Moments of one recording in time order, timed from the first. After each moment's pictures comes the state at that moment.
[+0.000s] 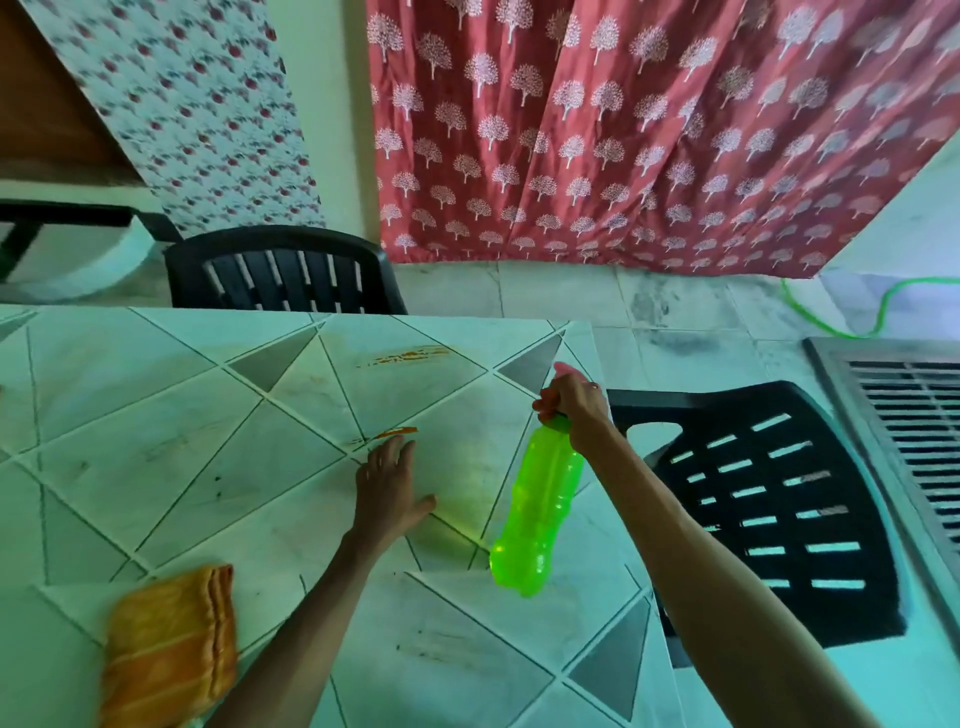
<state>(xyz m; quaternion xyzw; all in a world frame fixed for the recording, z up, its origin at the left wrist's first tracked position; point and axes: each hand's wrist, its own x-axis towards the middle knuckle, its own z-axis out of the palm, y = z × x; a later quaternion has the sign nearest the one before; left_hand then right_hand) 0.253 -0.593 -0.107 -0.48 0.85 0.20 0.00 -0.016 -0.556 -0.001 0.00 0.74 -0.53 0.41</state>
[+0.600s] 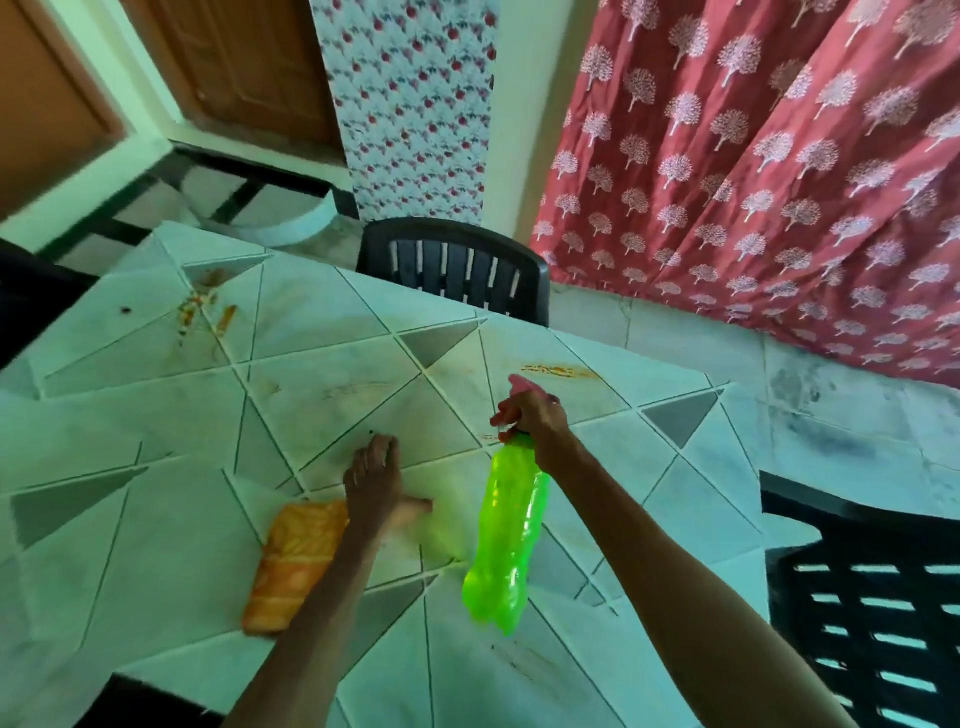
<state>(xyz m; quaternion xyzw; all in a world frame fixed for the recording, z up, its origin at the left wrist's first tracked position) 0.416 -0.622 -0.104 -0.68 0.70 0.21 0.07 0.192 -0.648 -0.004 -0.19 0.66 -0.46 0.57</state>
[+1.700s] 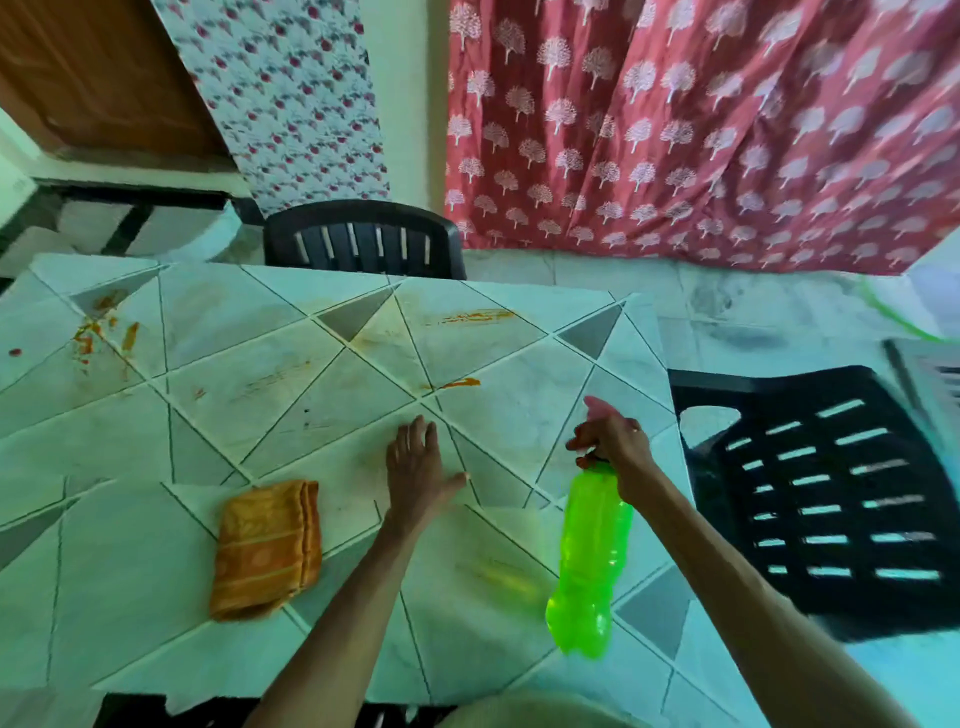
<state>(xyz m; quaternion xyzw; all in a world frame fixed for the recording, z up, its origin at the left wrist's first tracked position) 0.321 -0.548 -0.107 -0.56 0.81 0.18 0.01 0.077 -0.458 -0.005 -0.10 0.73 -0.48 0.48</state>
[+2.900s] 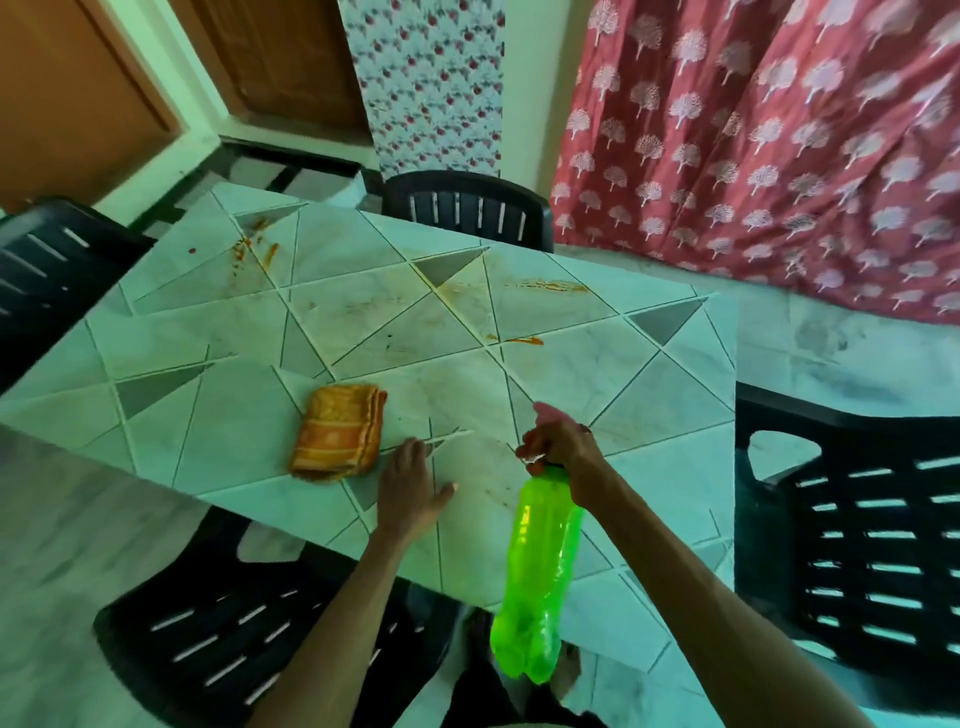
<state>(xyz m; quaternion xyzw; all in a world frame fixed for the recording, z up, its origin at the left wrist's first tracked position) 0.406 -0.419 -0.103 -0.66 0.73 0.19 -0.01 0.177 -0.417 0.003 -0.16 0.64 -0.40 0.63</state>
